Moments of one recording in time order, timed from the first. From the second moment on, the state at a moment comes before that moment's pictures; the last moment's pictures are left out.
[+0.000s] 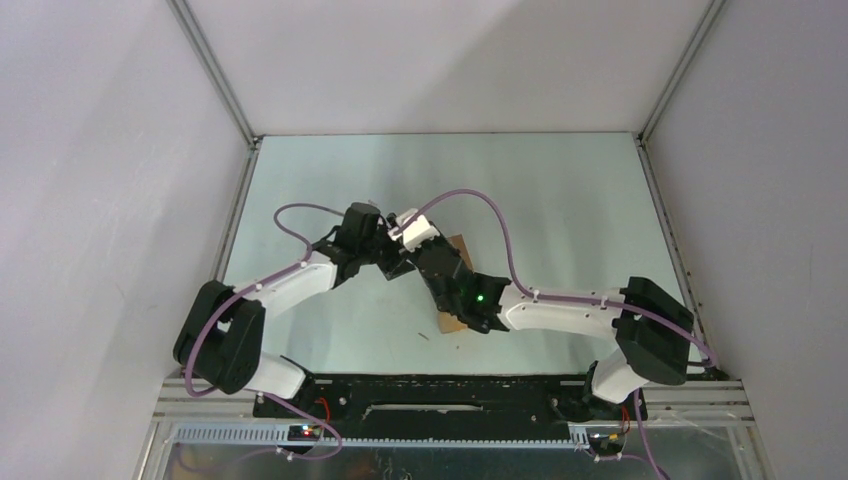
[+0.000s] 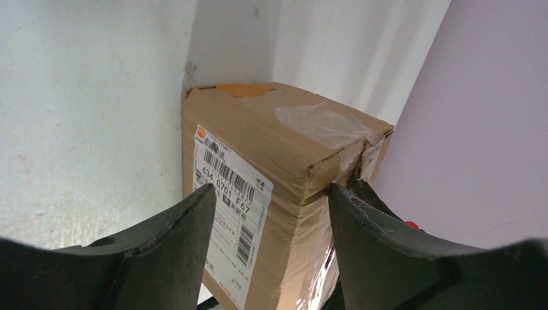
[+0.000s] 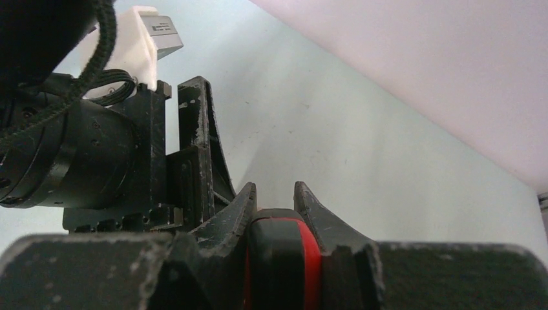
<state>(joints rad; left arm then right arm) -0.49 1.43 0.79 -0.09 0.27 -1.15 1.17 1.58 1.02 0.35 0.79 -0.21</state>
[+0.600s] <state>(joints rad) -0.52 1.36 0.79 -0.20 0.19 -1.19 1.15 1.43 0.90 0.34 0.62 -0.09</state>
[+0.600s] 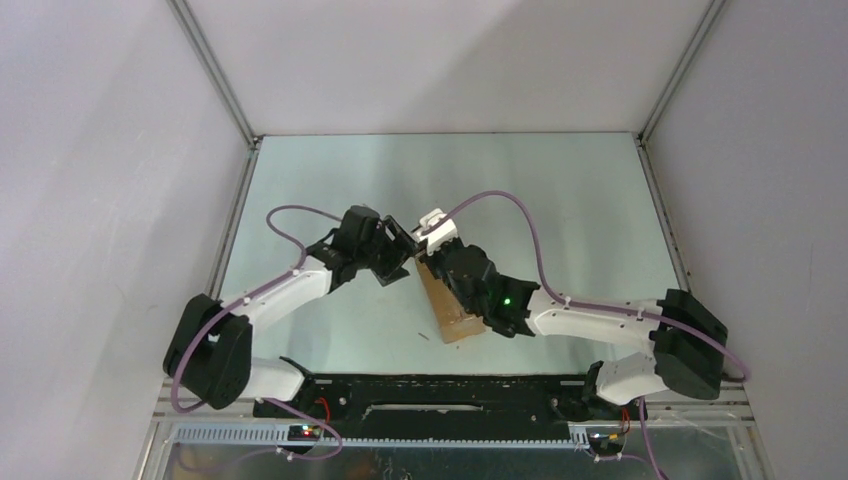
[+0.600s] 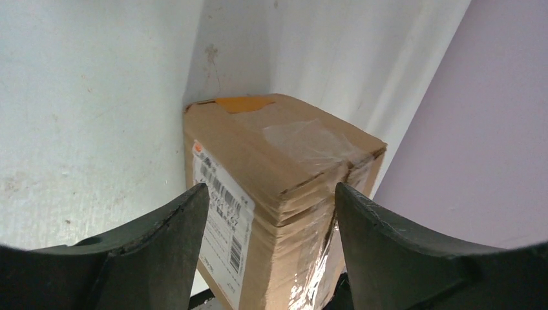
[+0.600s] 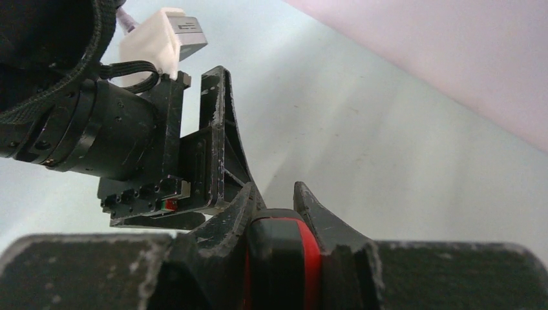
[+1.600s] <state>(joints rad) -0.45 1.47 1.05 -0.63 0.08 -1.13 1.11 1.31 0.81 0.34 0.39 0.02</state>
